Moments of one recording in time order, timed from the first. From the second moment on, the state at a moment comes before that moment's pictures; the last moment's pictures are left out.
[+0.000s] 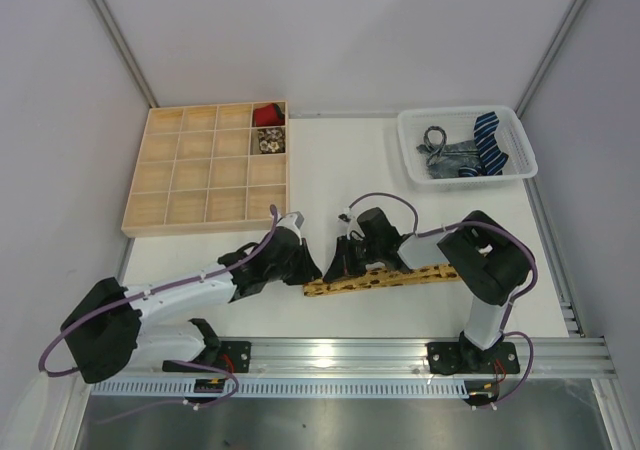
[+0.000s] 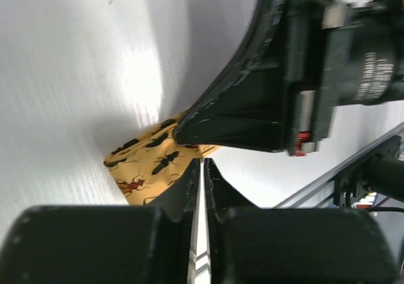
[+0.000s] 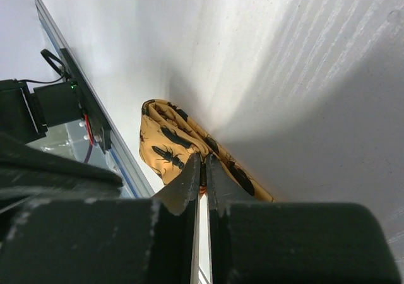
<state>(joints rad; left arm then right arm) -0.86 1.18 0.56 -0.12 -0.01 -0.87 0.73 1.81 0.72 0.32 -0.63 0.74</state>
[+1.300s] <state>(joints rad) -0.86 1.31 0.45 0.04 0.08 -0.94 0.73 1.68 0.88 -0.05 -0.51 0.61</state>
